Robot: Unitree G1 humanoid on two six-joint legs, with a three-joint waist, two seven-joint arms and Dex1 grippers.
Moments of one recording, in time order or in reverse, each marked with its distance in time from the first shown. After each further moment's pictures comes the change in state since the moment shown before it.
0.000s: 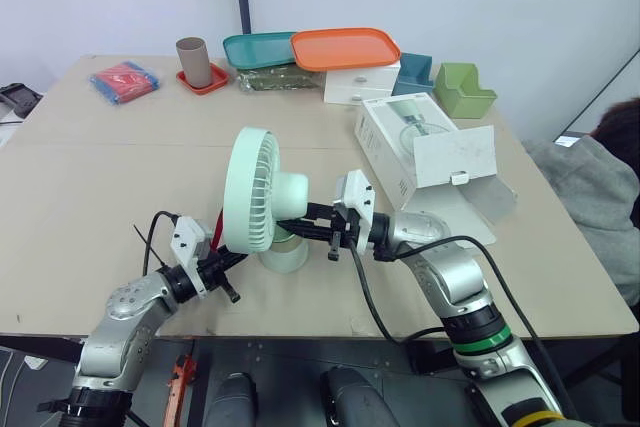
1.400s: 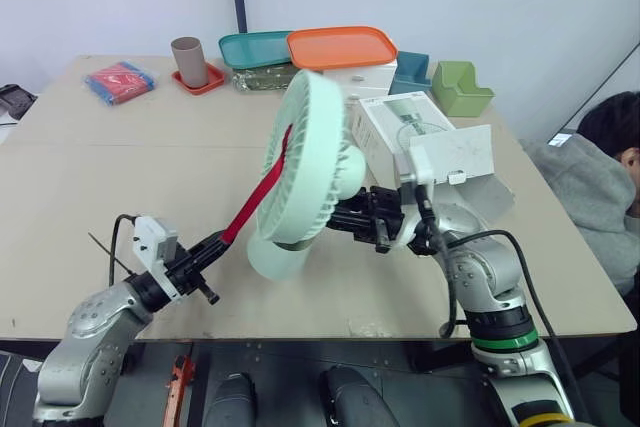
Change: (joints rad) left arm 0.166 0.035 0.195 -0.318 -0.214 0.129 0.119; right arm -0.001 -0.045 -0.194 -0.096 0.442 0.177 0.173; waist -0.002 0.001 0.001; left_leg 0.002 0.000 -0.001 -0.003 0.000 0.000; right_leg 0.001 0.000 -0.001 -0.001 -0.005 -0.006
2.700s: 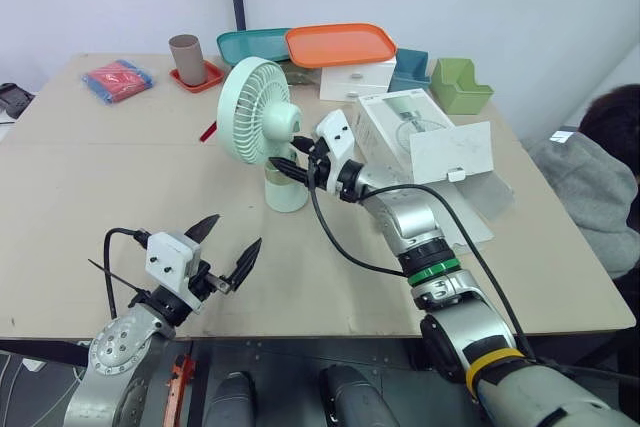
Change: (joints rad) left arm 0.081 -0.126 -0.164 -0.085 0.338 -0.183 0.234; right arm -0.373 0.215 0.100 0.689 -0.566 -0.316 -0.442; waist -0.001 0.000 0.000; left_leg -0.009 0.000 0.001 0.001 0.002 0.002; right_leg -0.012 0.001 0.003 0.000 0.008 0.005
